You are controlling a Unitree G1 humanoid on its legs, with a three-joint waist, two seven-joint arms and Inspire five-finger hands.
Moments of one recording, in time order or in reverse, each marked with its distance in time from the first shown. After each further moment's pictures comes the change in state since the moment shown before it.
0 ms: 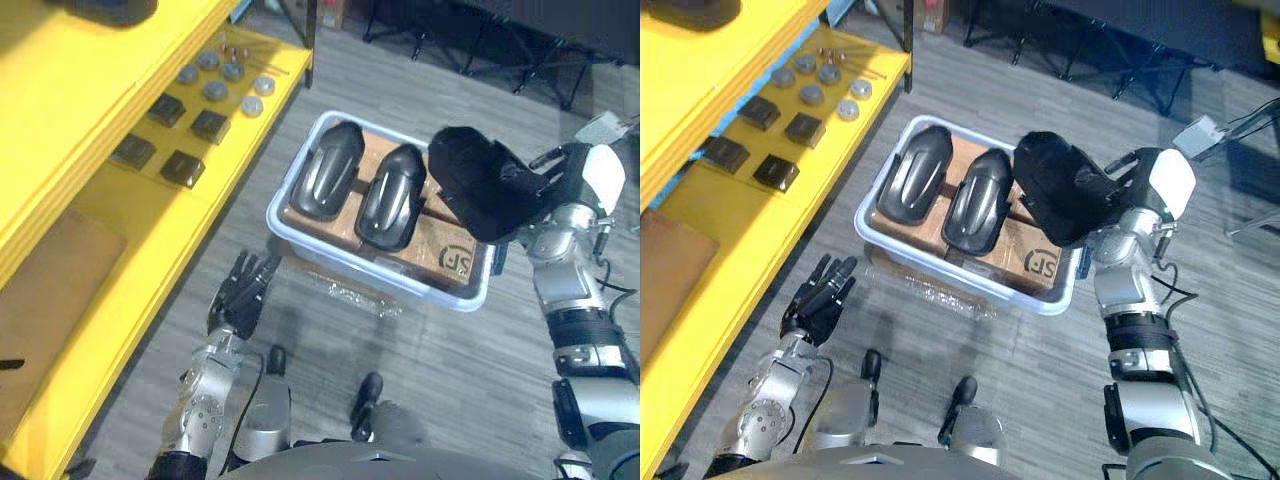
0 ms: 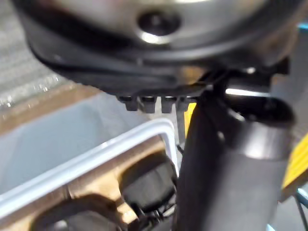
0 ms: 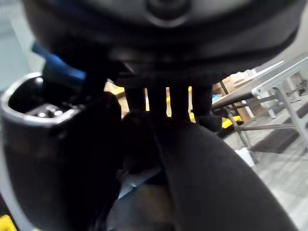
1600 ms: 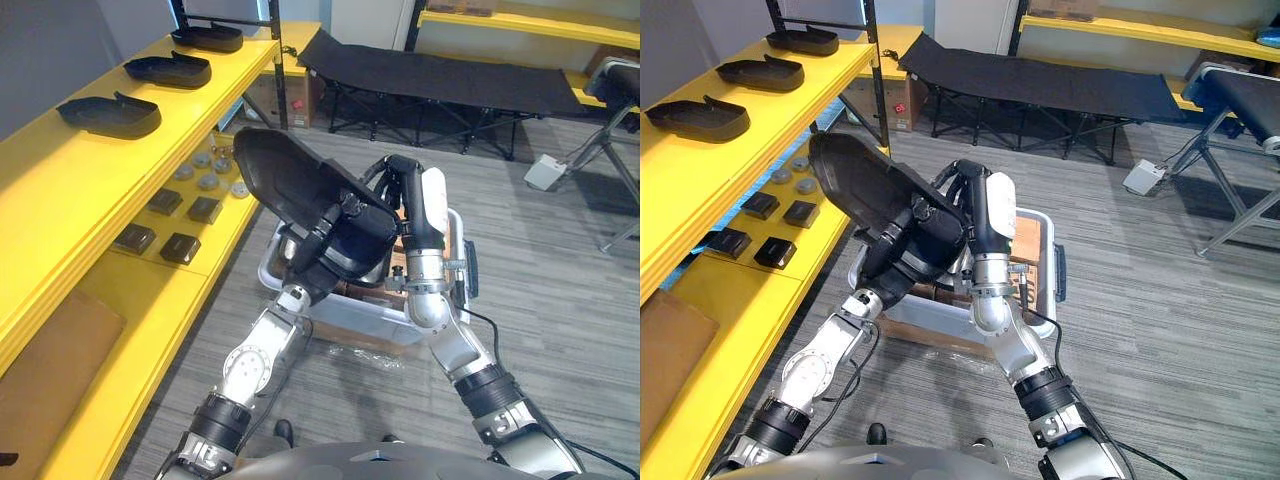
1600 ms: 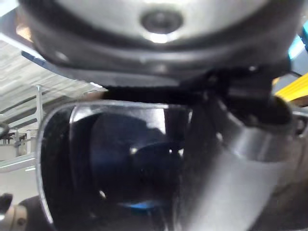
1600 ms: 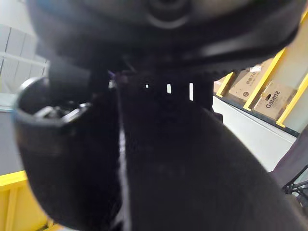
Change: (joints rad) left arm -0.236 -0.053 -0.280 0.031 -0.425 0.077 -0.009; right arm 0.240 0.332 0.403 -0.235 -0.069 -0.546 -0.112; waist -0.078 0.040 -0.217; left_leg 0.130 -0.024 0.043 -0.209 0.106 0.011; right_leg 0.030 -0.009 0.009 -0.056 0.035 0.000
